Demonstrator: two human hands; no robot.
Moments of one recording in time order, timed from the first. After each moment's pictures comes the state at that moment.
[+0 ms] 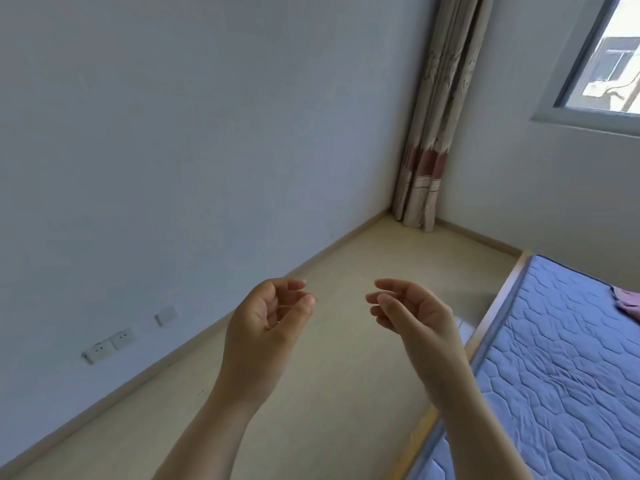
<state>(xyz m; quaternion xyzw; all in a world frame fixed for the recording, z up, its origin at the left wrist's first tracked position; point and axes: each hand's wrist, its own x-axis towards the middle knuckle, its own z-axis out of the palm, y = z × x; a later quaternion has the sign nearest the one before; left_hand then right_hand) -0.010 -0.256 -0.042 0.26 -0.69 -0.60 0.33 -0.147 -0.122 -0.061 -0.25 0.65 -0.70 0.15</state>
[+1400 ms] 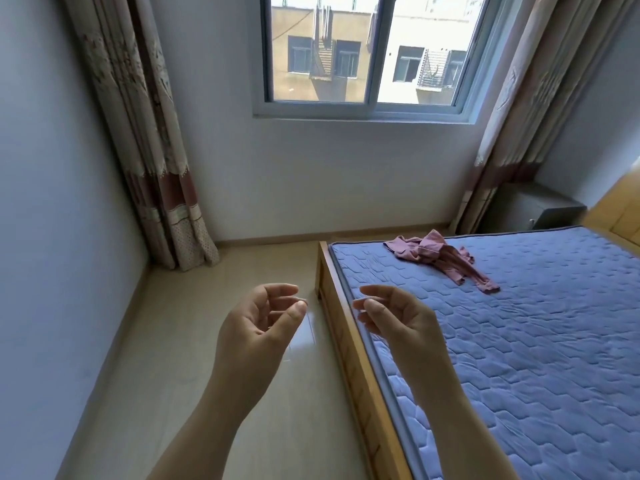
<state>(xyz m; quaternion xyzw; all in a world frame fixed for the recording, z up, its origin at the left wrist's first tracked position) -0.624 -0.461 -0.054 -0.09 -0.72 -0.69 0.00 -0.585 -0.279 -0.051 0.10 0.71 -0.67 -0.19</state>
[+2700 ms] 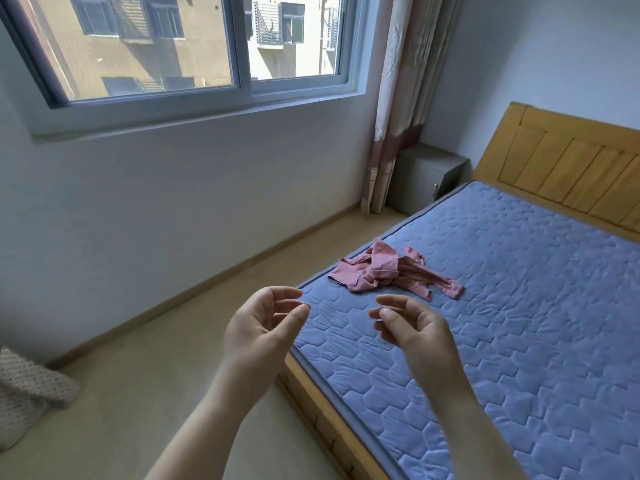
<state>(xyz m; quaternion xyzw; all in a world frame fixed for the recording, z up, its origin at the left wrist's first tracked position) -1.231 -0.257 -0.079 -0.24 -0.67 -0.67 -0.21 -1.090 -0.109 -0.095 0.34 0.64 -0.61 -0.32</state>
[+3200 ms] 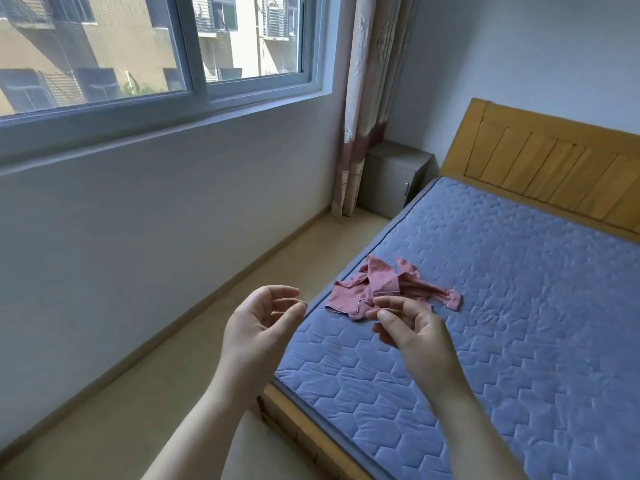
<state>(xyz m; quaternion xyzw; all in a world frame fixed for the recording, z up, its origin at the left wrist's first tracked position) -1.468 -0.169 -0.079 -0.29 -0.66 -0.63 -0.27 -1.295 -0.054 -0.088 0.40 0.62 -0.57 -0.36</state>
